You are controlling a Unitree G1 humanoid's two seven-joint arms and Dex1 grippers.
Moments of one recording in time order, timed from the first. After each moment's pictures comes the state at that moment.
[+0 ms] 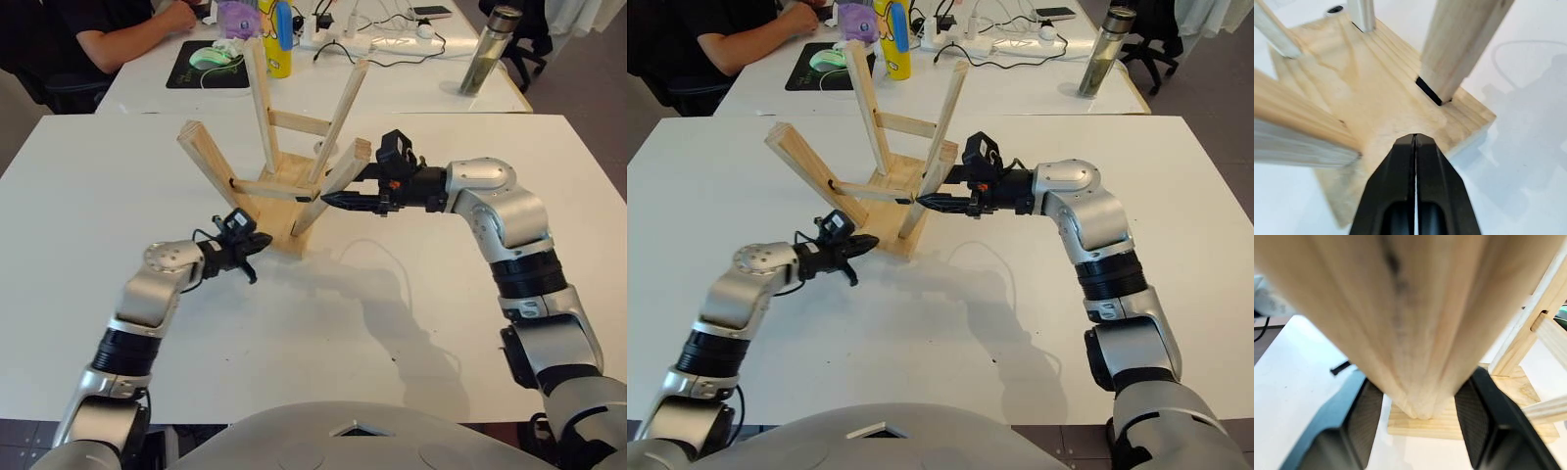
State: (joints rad) left arm -0.18 0.55 -0.12 -0.16 -0.18 0.60 -0.79; right arm -0.58 -0.54 0.22 0.05 0.44 0.48 1.13
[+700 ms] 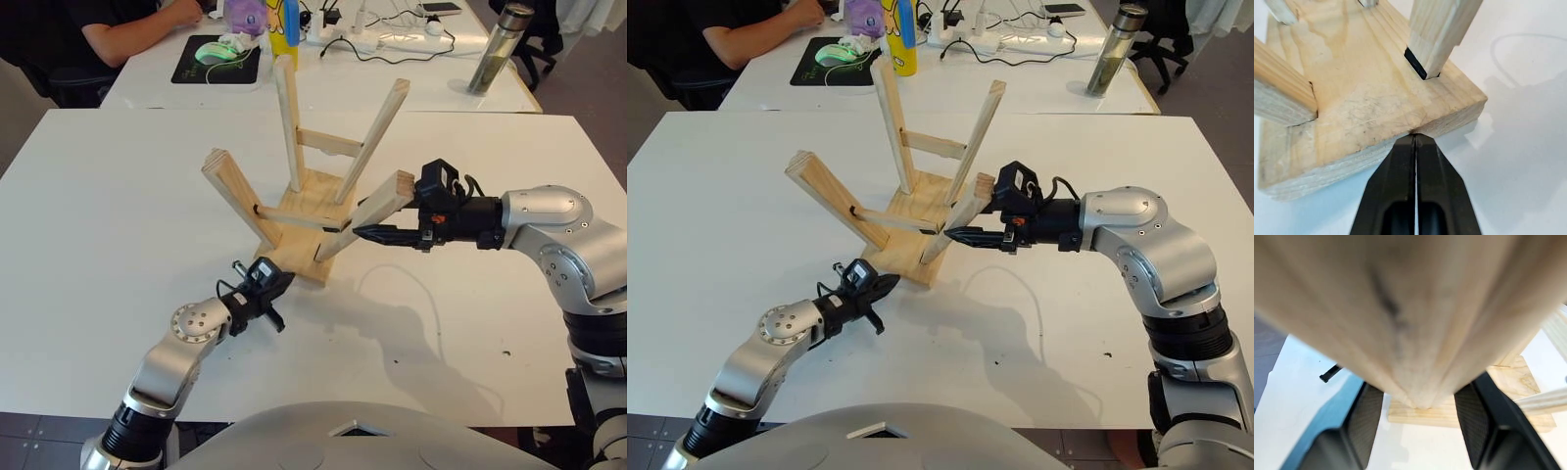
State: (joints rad) left arm 0.17 0.39 -0.27 -0.45 -0.13 0.53 -0.48; right arm -0.36 -0.78 0.10 -0.38 0.60 0.72 1.01
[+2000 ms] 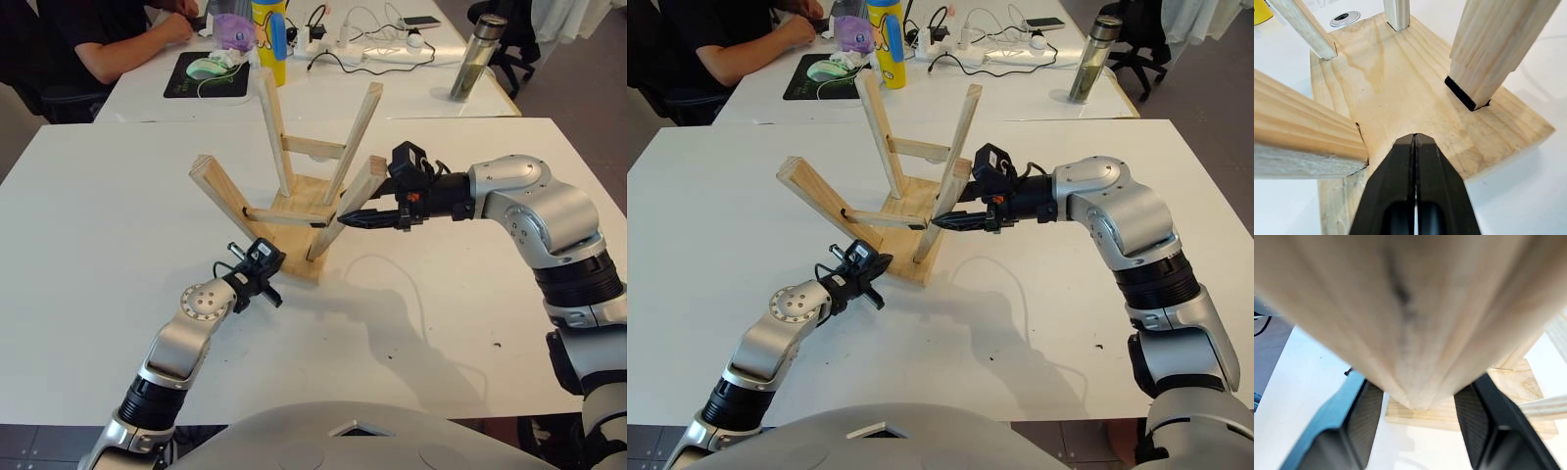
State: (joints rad) left arm 0.05 0.37 -0.30 -0.32 -0.02 0.59 -0.43; right arm -0.60 -0.73 0.31 -0.08 0.55 0.63 1.13
